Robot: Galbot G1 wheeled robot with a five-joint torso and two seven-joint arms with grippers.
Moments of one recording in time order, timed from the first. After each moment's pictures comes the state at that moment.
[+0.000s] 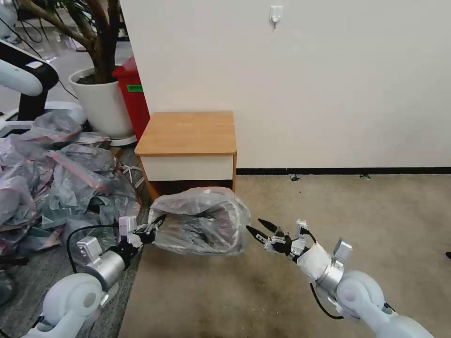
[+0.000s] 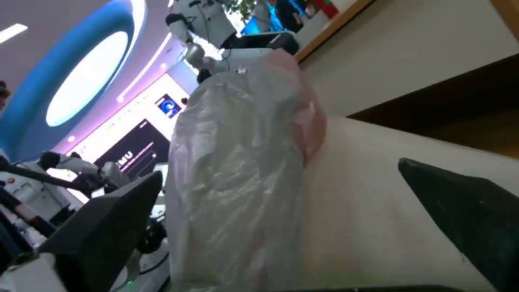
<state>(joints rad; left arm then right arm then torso) 1.54 -0.98 -0.62 -2.03 -0.95 0.31 0.12 -1.33 0.90 0.20 1.88 1.18 -0.12 -0.56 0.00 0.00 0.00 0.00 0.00</state>
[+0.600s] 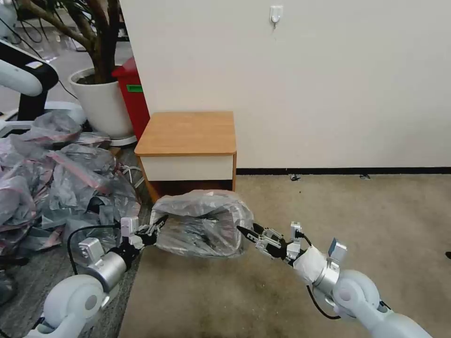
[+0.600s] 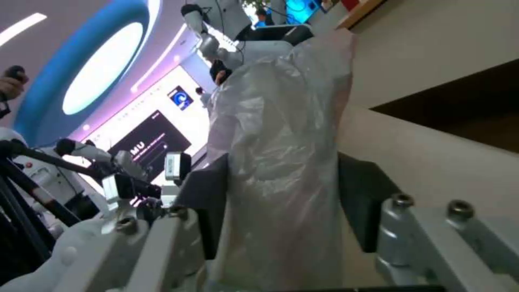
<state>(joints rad) 1.55 -0.98 -0.61 -2.05 -0.93 0.30 0.12 -1.32 0.90 0.18 1.87 1.15 -0.10 -0.59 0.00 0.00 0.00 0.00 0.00</state>
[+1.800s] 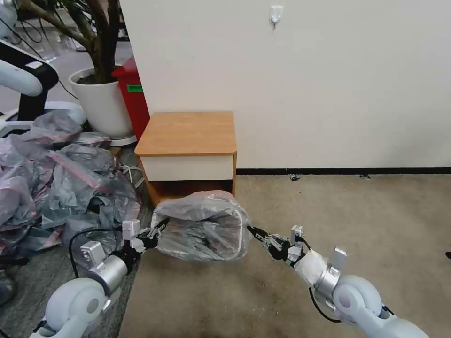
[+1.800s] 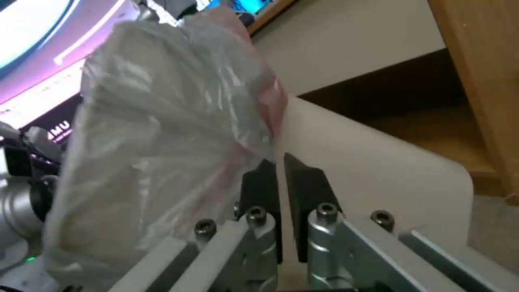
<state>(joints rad) 1.56 -0.98 -0.60 -2.04 -0.93 0.29 0.13 -1.34 0.92 0.19 1.85 0.98 -0.05 -0.47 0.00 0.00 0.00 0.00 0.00</state>
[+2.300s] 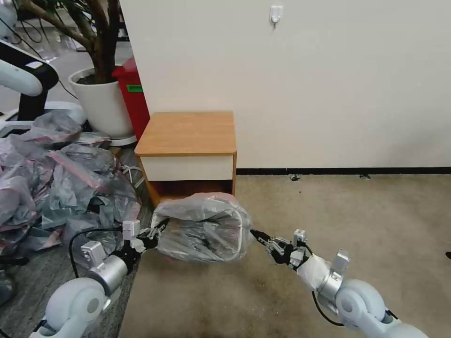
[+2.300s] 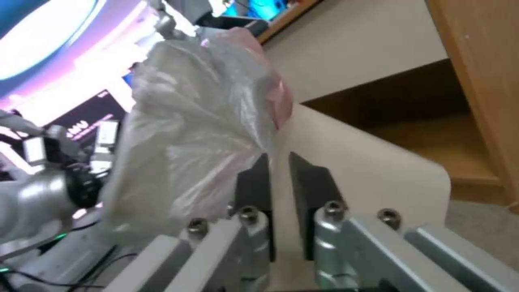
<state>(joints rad) 1.54 -0.95 -0.60 -2.02 -0.93 0.28 0.13 -1.38 0.89 0.24 1.81 1.01 -0.01 -0.60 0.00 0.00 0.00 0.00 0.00</state>
